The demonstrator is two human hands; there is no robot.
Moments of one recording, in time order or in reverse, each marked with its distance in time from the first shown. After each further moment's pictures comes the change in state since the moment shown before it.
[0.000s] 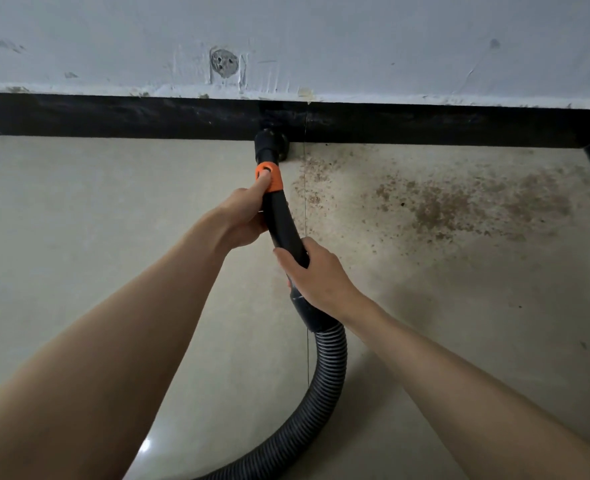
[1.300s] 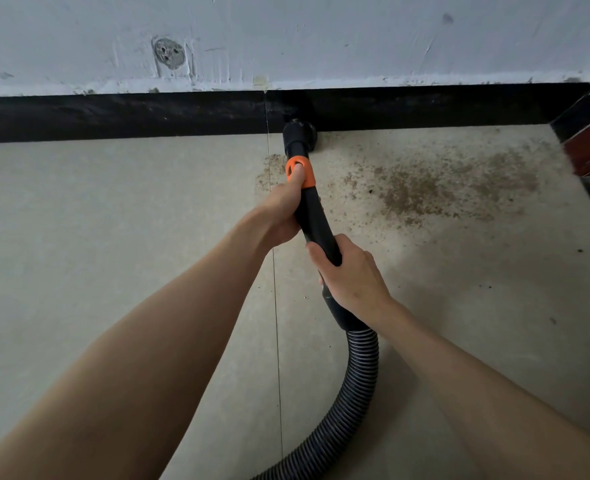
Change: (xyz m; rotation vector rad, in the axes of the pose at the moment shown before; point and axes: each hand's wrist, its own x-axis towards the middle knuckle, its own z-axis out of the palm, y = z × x) left_hand 0.011 -0.022 0.102 -0.008 -0.102 -0.021; right_hand -0.017 0.059 -0.058 -0.101 0.214 0.046
